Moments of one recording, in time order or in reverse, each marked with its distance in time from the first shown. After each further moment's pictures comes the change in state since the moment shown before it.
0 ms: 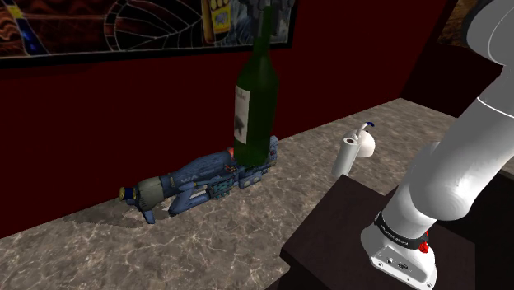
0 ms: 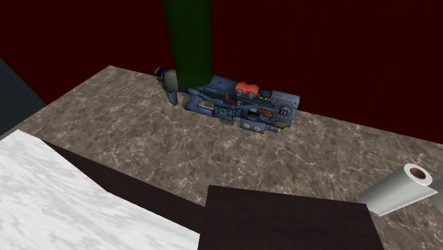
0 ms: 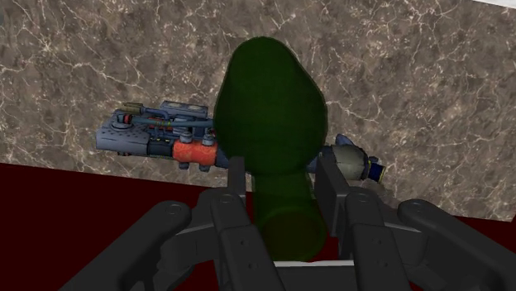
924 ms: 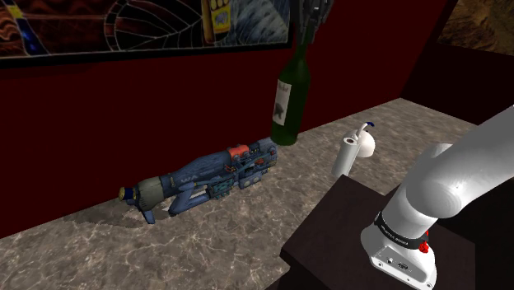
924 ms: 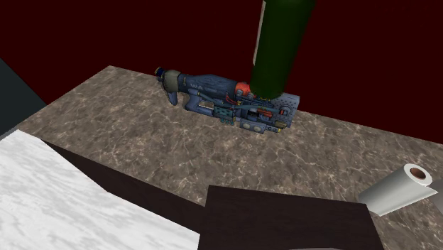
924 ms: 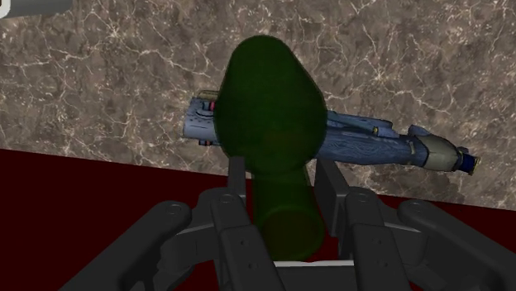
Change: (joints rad) arm -0.117 -0.257 -0.310 -0.364 0.037 0.110 -0.429
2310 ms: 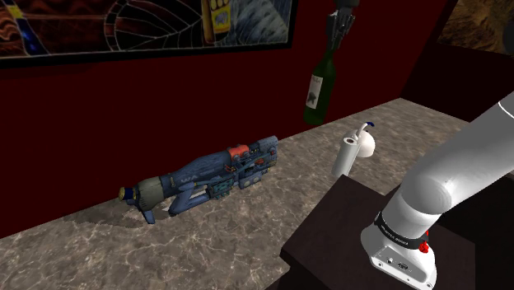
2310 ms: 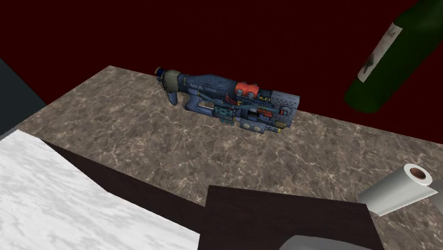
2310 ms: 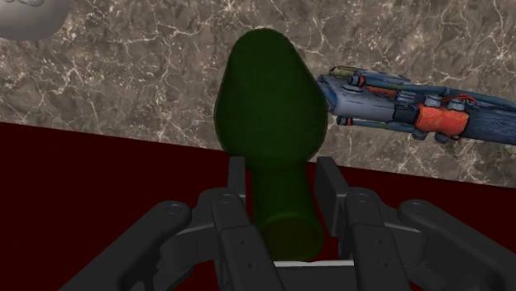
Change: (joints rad) arm -0.145 0.105 -0.368 -0.034 -0.098 0.133 -0.522
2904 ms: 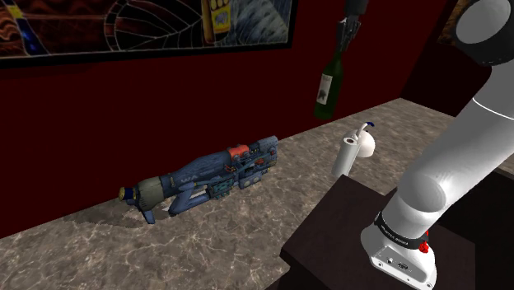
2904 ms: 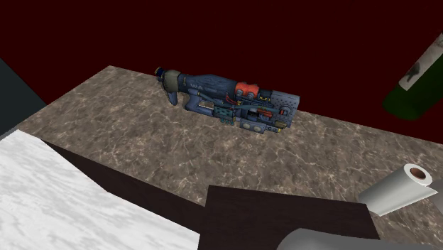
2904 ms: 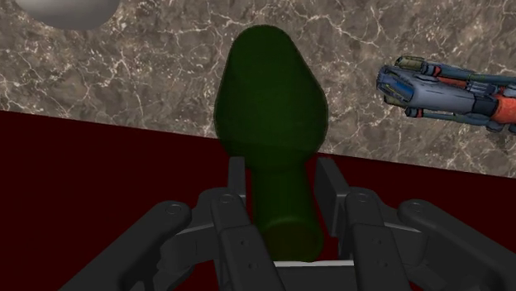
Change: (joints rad) arm -0.080 0.184 -0.146 0.140 0.027 0.041 -0.225
